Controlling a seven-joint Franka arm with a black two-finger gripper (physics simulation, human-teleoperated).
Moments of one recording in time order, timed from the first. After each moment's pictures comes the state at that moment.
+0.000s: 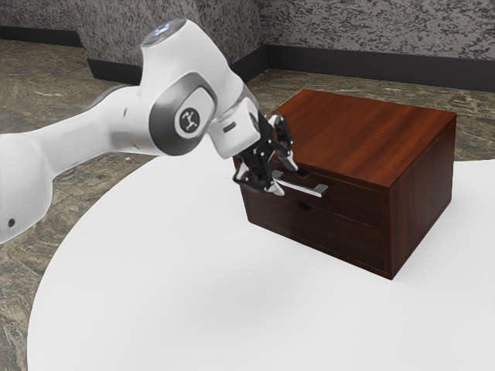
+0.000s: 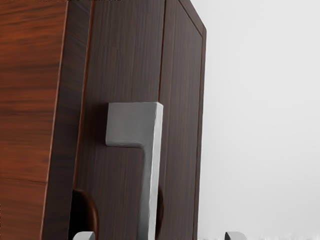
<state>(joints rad) 0.02 0.17 -0.05 -1.56 -0.16 2.12 1.60</state>
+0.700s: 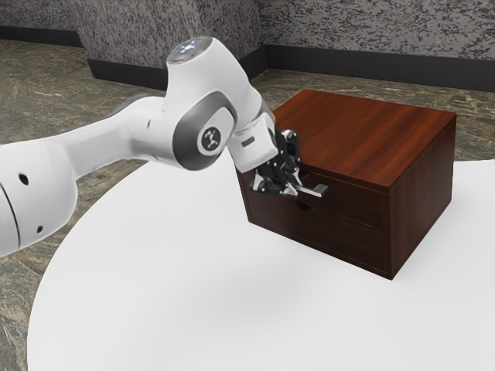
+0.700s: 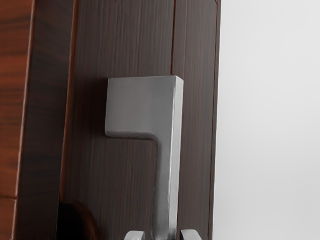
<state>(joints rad) 0.00 0.24 -0.05 -1.55 -0.08 2.18 1.56</state>
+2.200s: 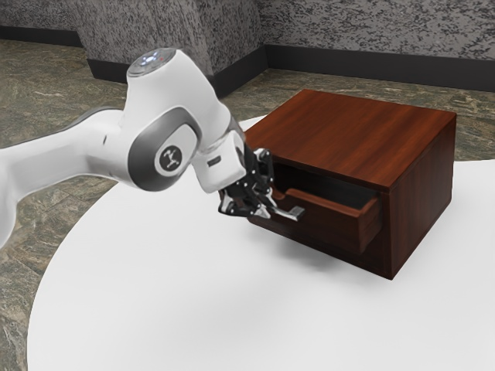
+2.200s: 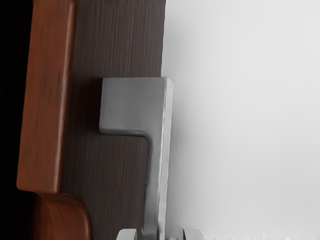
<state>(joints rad) 0.00 0.01 -0.05 -1.82 -0.08 2.19 1.54</state>
